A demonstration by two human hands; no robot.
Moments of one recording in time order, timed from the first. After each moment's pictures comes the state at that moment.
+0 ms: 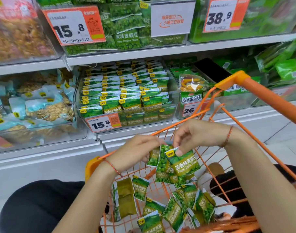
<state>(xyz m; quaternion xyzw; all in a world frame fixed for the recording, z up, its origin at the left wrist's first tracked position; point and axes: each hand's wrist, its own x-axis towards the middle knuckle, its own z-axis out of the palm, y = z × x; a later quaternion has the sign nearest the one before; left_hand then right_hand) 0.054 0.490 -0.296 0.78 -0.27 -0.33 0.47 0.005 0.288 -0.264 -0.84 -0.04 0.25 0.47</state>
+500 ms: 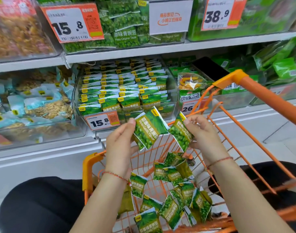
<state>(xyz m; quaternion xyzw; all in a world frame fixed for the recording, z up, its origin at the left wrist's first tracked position) 0.035 0.489 -0.301 0.62 0.03 -0.12 0.78 -0.024 0.310 -0.301 -0.68 0.22 -0.13 0.69</state>
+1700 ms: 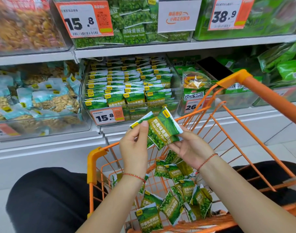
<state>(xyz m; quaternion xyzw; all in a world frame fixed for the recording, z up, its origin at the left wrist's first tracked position) 0.016 0.475 -0.327 0.65 -0.05 0.05 0.75 -0.016 0.338 -0.323 -0.36 0.24 0.02 0.90</state>
